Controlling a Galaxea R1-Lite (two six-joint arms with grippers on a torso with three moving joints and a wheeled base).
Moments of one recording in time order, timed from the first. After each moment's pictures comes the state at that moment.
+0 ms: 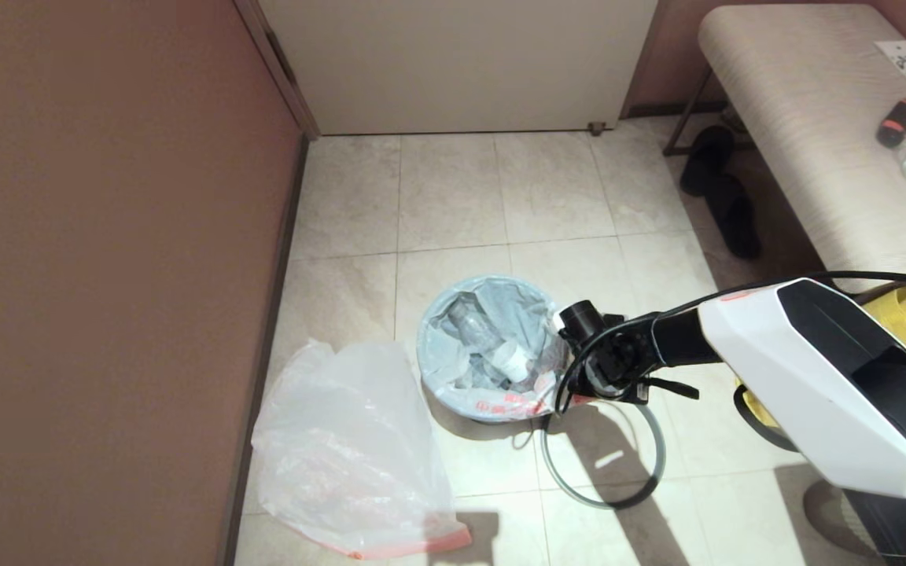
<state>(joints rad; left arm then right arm) 0.00 0.00 -0.04 0.13 -0.01 0.03 0.47 2.49 -1.82 0.37 -0.55 0.63</state>
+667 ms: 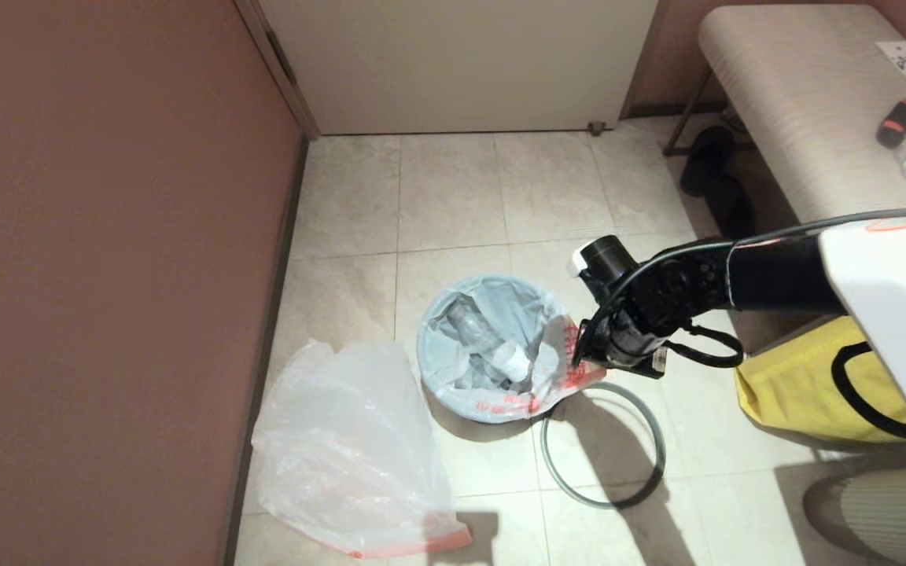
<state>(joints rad) 0.00 0.00 -0.04 0.13 -0.01 0.03 0.50 2.24 -1.85 0.61 -0.30 0.75</state>
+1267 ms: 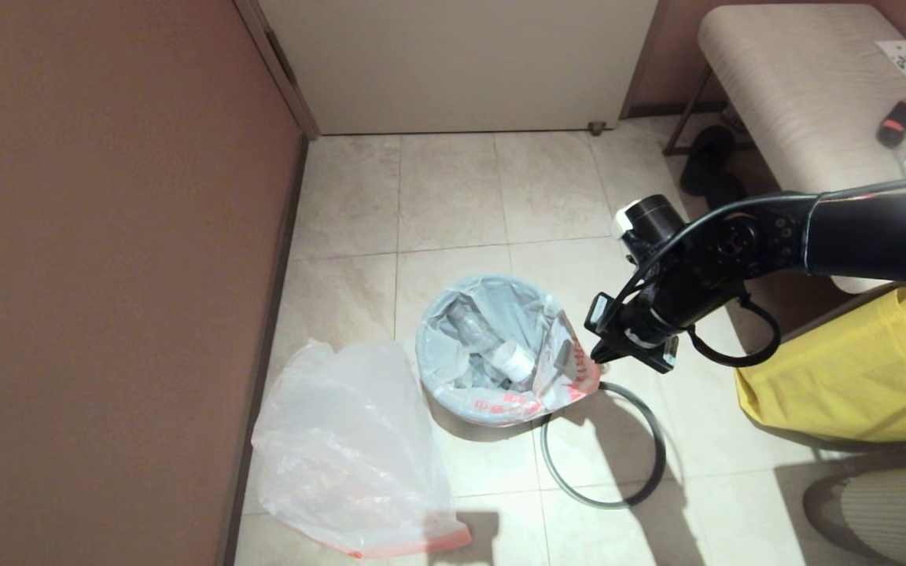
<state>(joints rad) 0.00 0.00 -0.04 0.13 -0.01 0.03 0.42 2.14 -1.86 0.68 0.09 0.87</state>
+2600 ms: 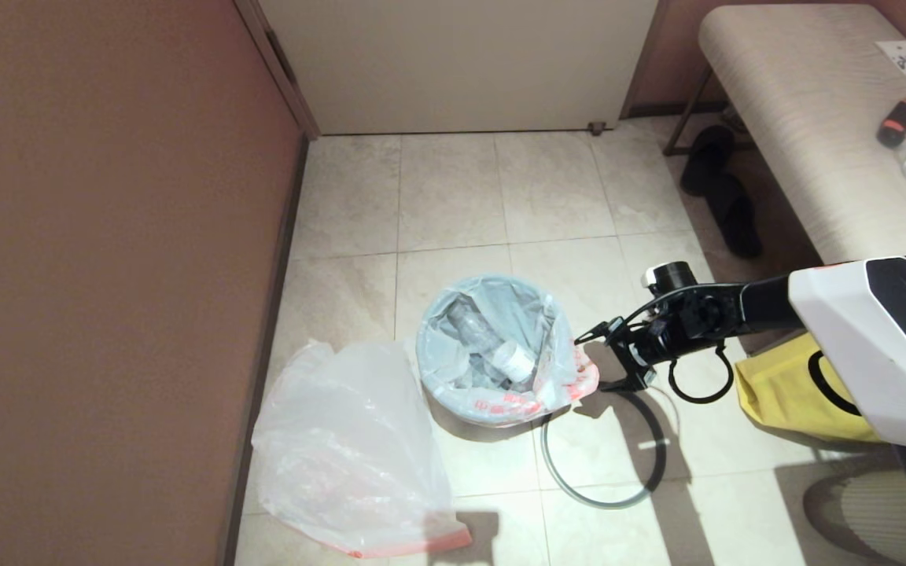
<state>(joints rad) 0.00 0.00 -0.04 0.13 -0.01 0.03 0.18 2.48 -1.88 0.28 0.53 1.10</state>
